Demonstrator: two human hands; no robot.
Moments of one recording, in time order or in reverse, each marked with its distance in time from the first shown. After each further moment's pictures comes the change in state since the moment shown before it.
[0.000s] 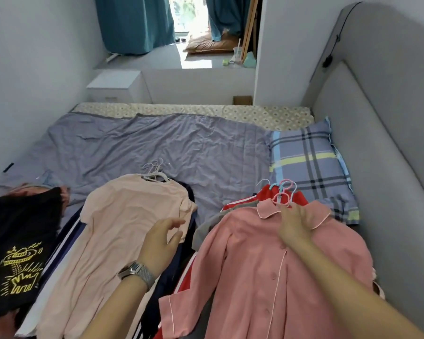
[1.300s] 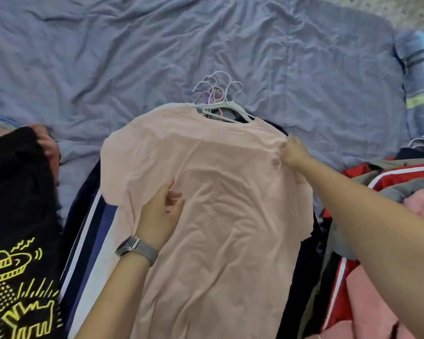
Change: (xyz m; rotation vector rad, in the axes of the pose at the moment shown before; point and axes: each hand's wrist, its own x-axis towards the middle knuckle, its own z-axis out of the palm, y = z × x) left_hand 0.222 -0.479 -0.039 -0.244 -0.194 -0.357; right_hand 0.215 -0.409 0.285 0.023 -0.398 0.175
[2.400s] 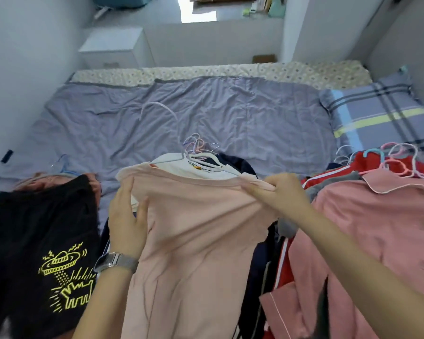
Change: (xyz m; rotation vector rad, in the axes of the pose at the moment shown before) left_hand -0.194 0.126 -0.065 0.154 0.504 0.405; right_hand -0.310 0.088 -0.120 0.522 0.384 -0.513
